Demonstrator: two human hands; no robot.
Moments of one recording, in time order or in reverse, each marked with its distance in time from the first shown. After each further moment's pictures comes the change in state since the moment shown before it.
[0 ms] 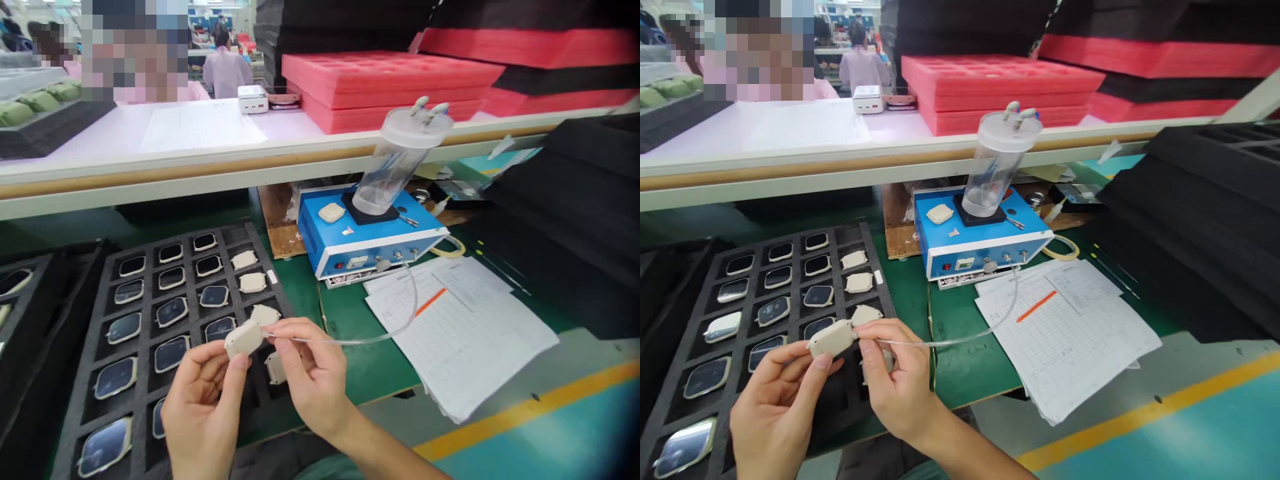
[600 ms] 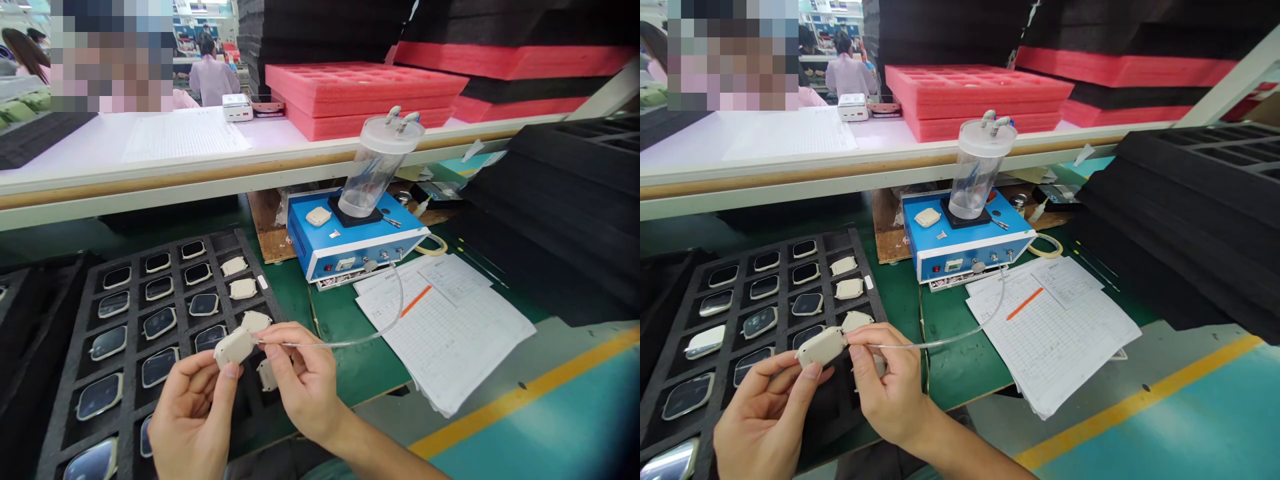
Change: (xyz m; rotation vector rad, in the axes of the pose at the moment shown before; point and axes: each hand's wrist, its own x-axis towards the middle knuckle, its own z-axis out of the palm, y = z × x) left_hand 0.001 0.006 0.002 0.031 0.054 -0.047; right_hand 0.003 -0.002 0.002 0.002 0.019 -0.017
